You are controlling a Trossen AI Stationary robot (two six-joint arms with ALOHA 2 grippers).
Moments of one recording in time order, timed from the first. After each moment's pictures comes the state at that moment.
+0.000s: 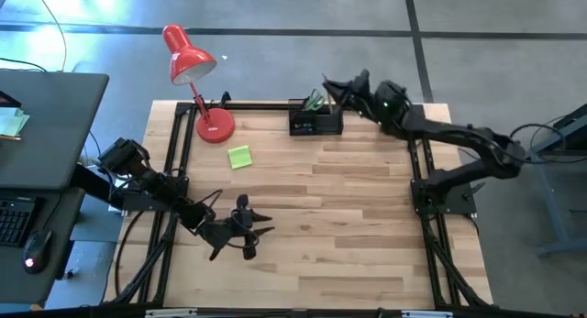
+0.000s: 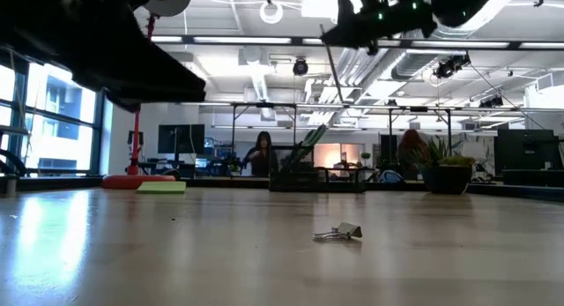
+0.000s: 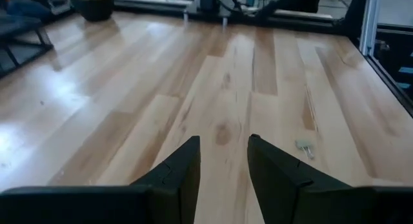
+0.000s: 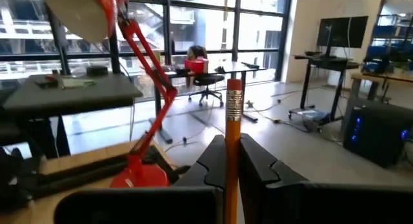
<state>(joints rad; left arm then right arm) -0.51 1.61 0.51 0.64 -0.77 -0.38 -0.51 1.32 0.92 0.45 0.06 -0.04</state>
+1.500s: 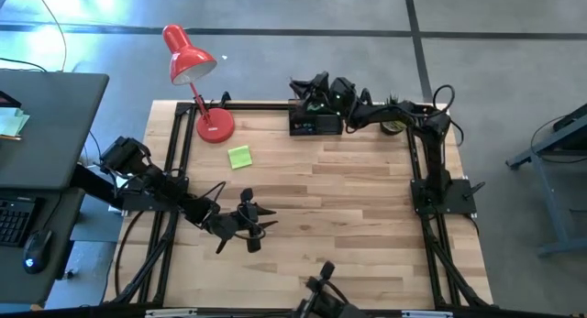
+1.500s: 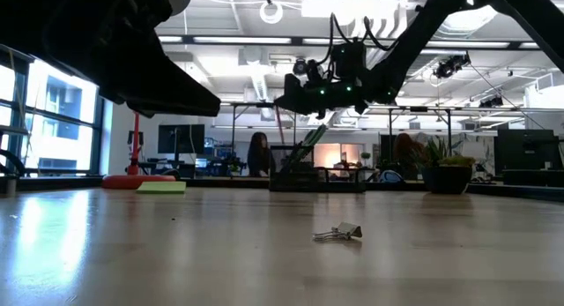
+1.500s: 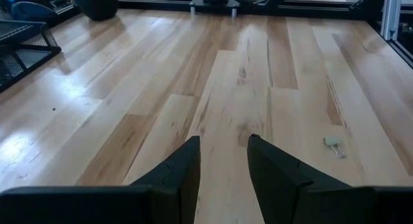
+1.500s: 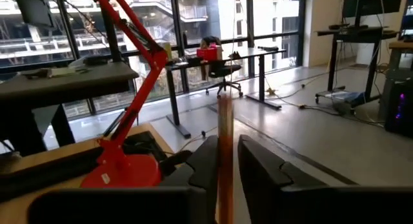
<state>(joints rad) -0.43 1.61 0.51 0.63 -0.69 -0.30 -0.63 2.02 1.17 0.89 -0.13 0.07</state>
